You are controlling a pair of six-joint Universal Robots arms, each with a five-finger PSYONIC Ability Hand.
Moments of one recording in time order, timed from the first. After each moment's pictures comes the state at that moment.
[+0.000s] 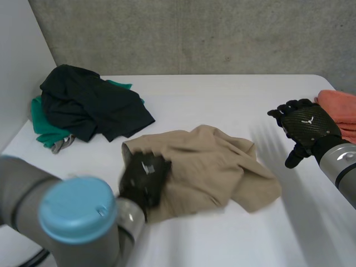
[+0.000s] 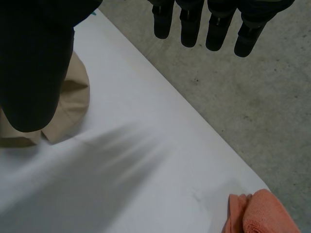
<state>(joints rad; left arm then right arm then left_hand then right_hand) 3.93 -1.94 -1.76 3.47 -1.82 3.47 1.70 -1.41 1.82 -0.20 1.28 2.61 1.14 1.19 1.15 1.19 0.95 0.22 0.21 0.21 0.21 0.05</state>
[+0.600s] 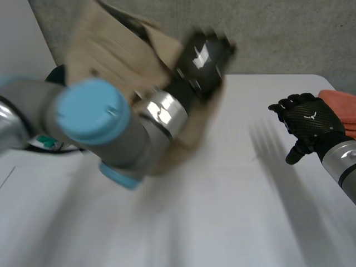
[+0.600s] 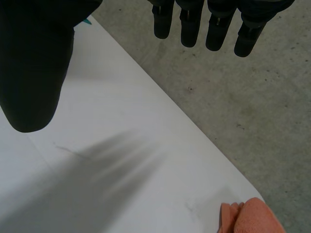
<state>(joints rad) 3.97 -2.18 -1.14 3.66 -1.32 3.43 1.71 -1.45 1.83 -0.20 1.28 2.62 1.14 1.19 1.15 1.21 0.95 0.22 0.21 0.21 0.21 0.05</state>
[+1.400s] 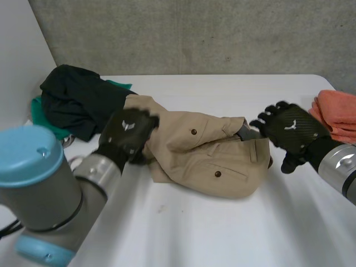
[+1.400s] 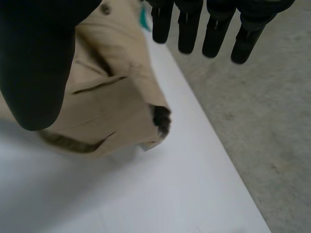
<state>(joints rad) 4.14 -1.82 -1.76 3.45 -1.56 3.42 1.72 -1.47 1.80 -0.01 1.10 2.31 0.63 0.60 0.60 0.60 0.43 0.31 0.31 0.31 0.31 0.14</state>
